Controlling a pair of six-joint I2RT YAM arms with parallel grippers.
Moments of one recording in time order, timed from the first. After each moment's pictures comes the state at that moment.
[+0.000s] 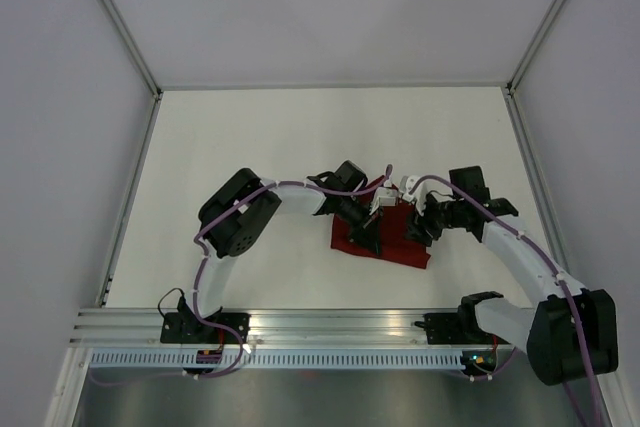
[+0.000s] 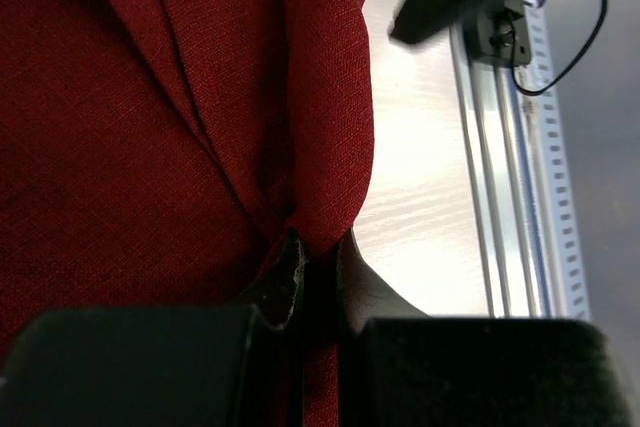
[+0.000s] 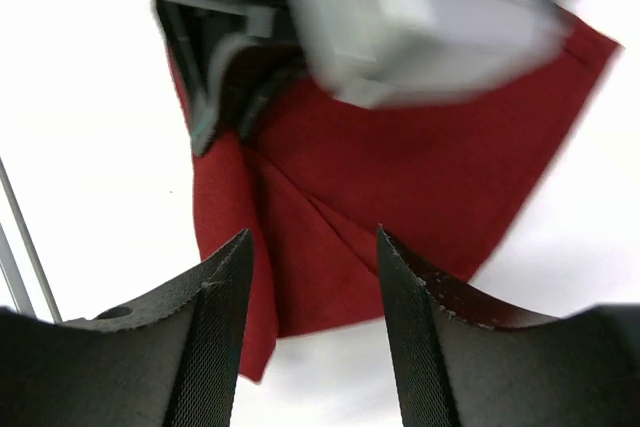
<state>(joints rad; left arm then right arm) -0.83 2.12 1.28 -0.13 0.99 0.25 0.12 1.13 0.69 -0.60 -0.75 -0.82</state>
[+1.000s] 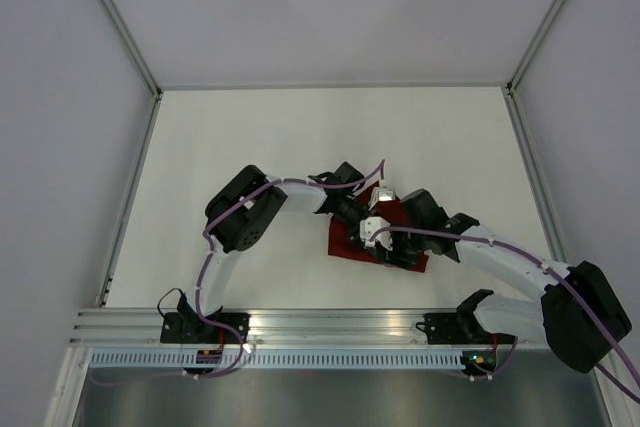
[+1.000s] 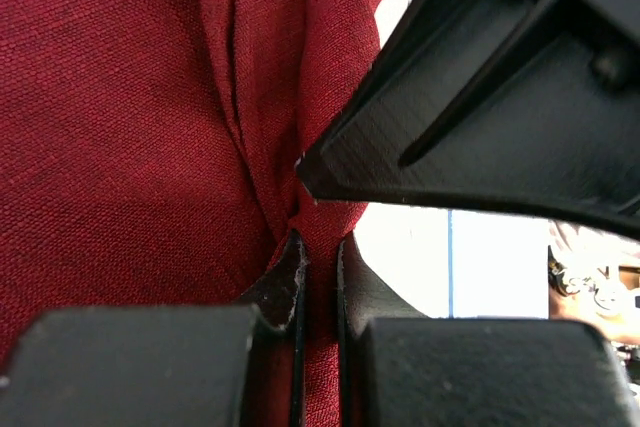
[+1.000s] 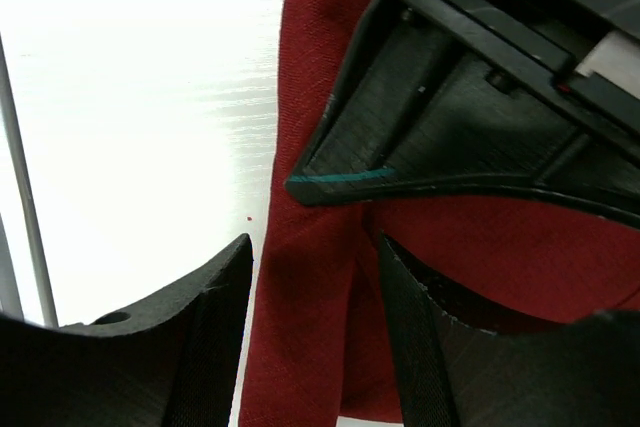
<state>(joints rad) -0.80 2.20 1.31 -0.15 1.11 0.00 0.59 1.15 0.56 -0.46 -0.47 -0.83</state>
